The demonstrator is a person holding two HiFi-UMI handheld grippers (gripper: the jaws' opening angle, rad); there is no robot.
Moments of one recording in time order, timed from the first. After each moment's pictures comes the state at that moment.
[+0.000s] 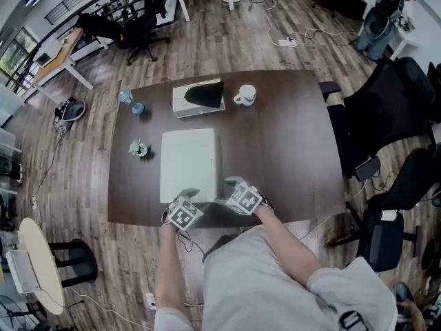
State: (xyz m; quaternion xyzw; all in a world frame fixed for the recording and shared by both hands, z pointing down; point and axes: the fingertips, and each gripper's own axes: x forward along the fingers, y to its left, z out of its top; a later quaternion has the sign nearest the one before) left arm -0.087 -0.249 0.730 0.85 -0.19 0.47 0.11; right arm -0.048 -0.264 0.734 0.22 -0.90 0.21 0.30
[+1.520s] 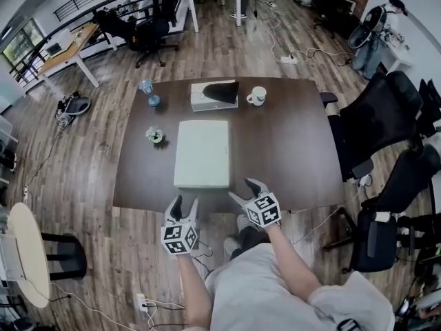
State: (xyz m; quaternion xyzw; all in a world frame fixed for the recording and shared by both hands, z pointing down) left arm -0.217 -0.175 0.595 0.81 -0.55 0.09 0.20; right arm -0.046 -0.194 0.649 0.43 -0.86 0.21 0.16
